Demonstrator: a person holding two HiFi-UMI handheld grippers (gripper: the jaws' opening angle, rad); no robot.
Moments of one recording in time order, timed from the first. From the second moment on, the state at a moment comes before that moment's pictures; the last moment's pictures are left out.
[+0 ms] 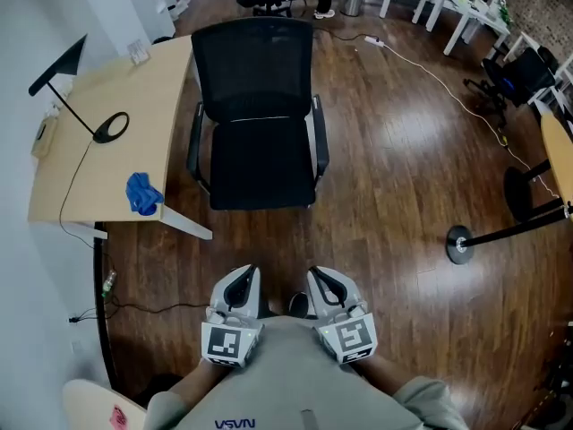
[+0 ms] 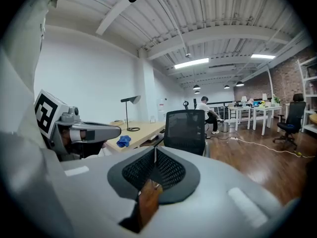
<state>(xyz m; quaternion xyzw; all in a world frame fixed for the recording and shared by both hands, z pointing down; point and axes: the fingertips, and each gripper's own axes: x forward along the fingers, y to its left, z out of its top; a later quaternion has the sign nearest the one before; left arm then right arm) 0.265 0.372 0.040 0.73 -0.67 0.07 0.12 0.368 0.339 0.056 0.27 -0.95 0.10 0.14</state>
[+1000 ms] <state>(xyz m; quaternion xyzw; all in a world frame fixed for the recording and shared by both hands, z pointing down) -0.007 0.285 0.053 0.68 -0.72 0.05 0.13 0.067 0.239 0.044 0.17 -0.97 0.04 0.16</state>
